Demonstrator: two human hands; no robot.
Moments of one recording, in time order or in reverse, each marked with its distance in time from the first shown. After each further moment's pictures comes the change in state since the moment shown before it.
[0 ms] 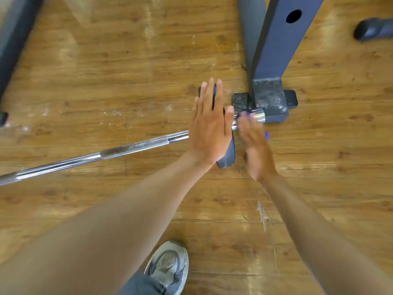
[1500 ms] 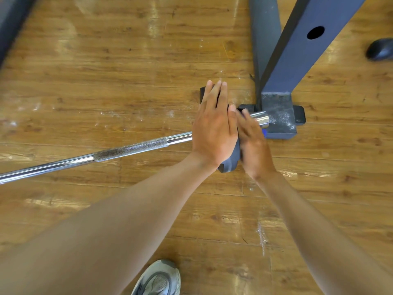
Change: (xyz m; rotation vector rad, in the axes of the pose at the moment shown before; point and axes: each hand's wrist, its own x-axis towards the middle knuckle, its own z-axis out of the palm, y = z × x) left_hand 0.040 -0.017 0.019 -0.167 0.166 -0.030; right_hand 0.069 0.005 0.012 -0.008 0.020 -0.128
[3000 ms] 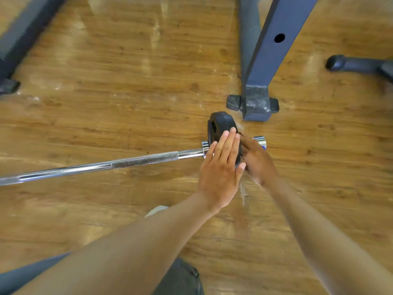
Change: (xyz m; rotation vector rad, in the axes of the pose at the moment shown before) left_hand -0.210 0.088 -0.064 0.283 -0.340 0.105; right_hand -0.141 -0.031 -0.073 -0.136 -0.244 -0.066
